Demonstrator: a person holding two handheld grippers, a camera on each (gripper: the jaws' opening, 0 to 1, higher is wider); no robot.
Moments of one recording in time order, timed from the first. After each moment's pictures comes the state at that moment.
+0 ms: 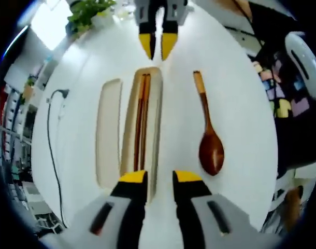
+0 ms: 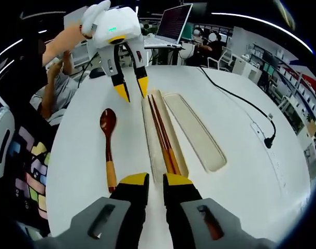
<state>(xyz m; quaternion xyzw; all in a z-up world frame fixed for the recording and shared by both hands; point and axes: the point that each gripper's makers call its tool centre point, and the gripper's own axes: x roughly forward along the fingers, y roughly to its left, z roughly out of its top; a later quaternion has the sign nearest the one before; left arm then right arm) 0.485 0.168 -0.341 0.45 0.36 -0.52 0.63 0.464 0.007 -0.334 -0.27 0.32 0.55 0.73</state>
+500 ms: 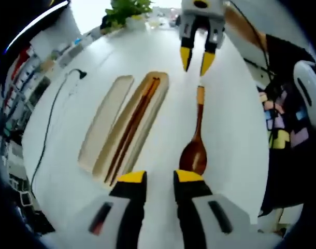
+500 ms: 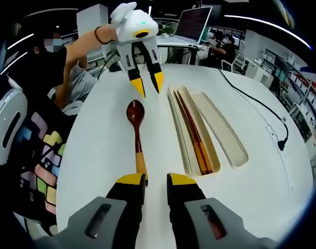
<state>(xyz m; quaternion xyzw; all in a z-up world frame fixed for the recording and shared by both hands) 0.450 0.172 -0.348 0.27 0.39 -0.48 0.73 0.422 0.011 -0.346 -0.28 0.31 0.59 0.69</state>
